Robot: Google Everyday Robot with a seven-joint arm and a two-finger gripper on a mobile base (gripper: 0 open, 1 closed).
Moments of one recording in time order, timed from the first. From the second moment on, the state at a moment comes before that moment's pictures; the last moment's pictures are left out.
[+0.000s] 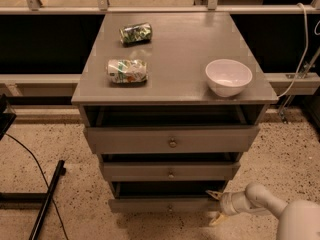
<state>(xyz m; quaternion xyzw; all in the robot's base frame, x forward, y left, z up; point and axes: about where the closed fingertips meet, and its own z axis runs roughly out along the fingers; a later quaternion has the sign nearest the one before) 0.522 -0.247 0.181 -0.67 0.66 0.18 0.30</state>
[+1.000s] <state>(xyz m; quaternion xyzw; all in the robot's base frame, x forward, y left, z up) 0.496 -0.234 0.194 -0.69 0.64 0.18 0.30</state>
